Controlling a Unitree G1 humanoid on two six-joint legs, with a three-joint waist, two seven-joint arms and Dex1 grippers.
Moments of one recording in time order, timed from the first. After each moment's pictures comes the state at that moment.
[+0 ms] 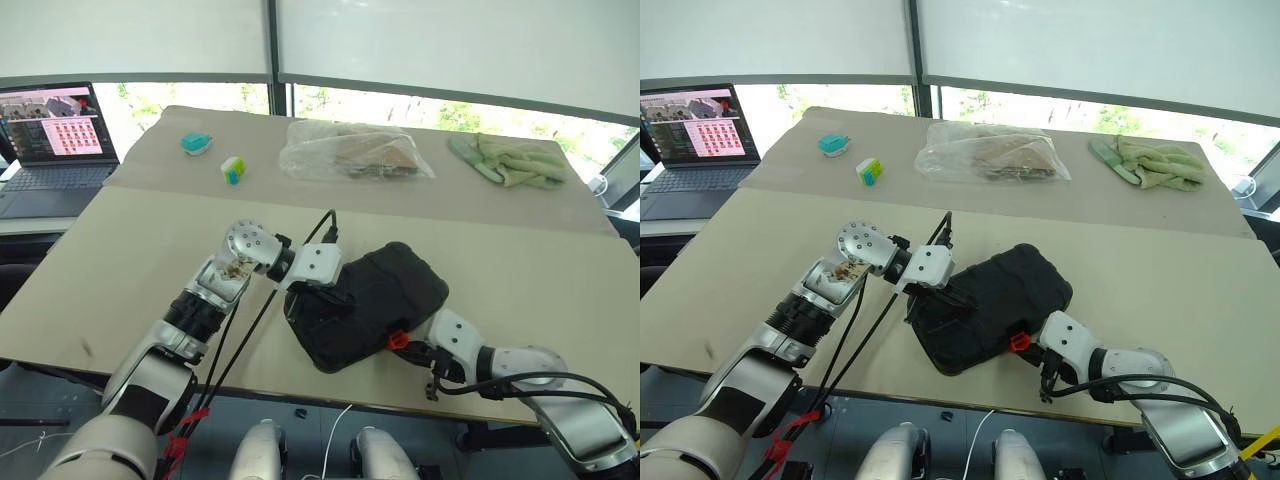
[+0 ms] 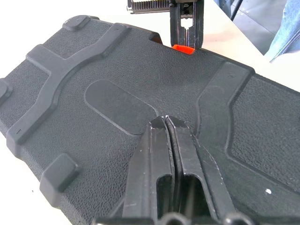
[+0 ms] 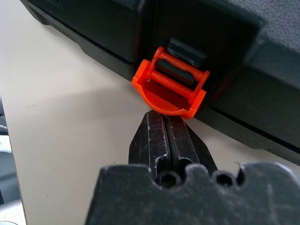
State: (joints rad) left arm -0.83 0.42 -0.44 0.32 -0.08 0.00 -1.44; right arm 0.07 -0.78 0.12 -0.48 0.22 0.48 0.80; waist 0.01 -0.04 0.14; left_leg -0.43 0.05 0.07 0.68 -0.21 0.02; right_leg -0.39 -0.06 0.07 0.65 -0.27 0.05
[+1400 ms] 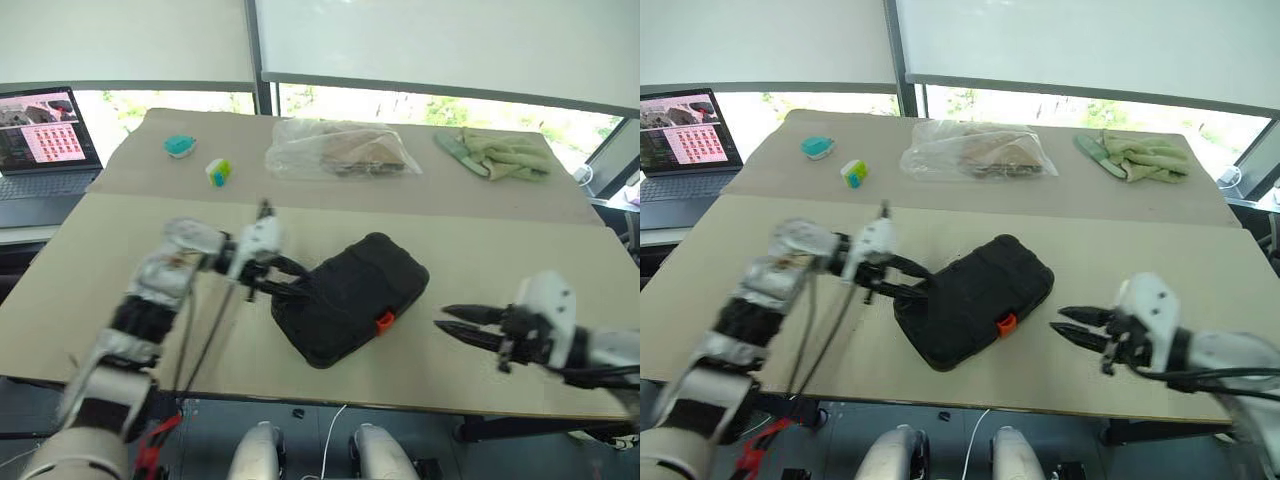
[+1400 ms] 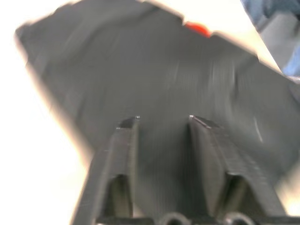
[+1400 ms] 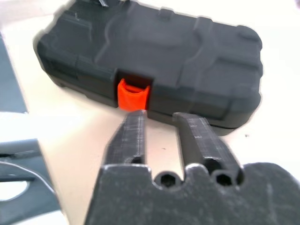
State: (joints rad) left arm -0.69 0.75 -0.18 0.24 -0.28 0.39 -1.49; right arm 0.16 -0.95 -0.51 -0.60 0.70 0.67 1.03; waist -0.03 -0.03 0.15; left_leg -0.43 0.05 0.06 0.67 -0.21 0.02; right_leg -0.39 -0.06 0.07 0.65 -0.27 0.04
